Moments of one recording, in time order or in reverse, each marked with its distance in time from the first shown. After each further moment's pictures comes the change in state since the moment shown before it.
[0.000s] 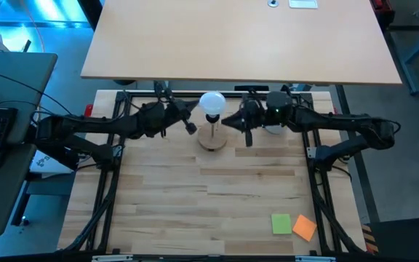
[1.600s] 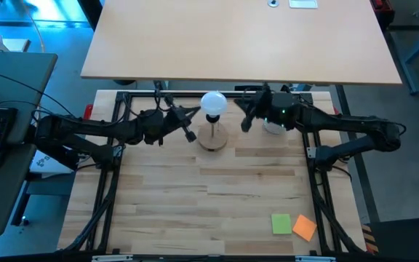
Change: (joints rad) left arm -0.110 -0.015 0.002 0.011 -0.071 0.106; right arm 0.011 -0.088 0.001 -0.140 0.578 -0.003
